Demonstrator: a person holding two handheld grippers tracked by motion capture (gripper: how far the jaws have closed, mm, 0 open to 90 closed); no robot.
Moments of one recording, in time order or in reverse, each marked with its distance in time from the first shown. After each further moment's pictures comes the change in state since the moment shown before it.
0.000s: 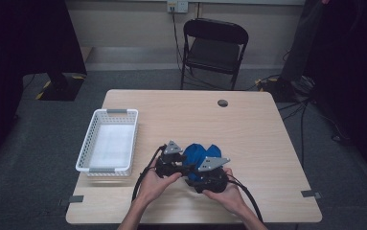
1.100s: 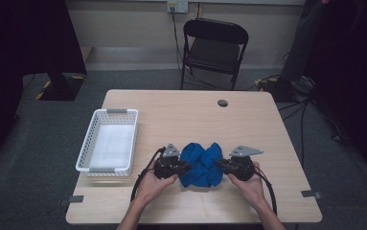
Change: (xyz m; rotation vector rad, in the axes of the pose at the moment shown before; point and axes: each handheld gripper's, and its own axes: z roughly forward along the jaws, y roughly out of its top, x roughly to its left) left arm 0.006 -0.010 -0.003 0.010 -0.010 0.025; right arm -0.063 -0.026 -0.048 -0.085 -0.219 0.191
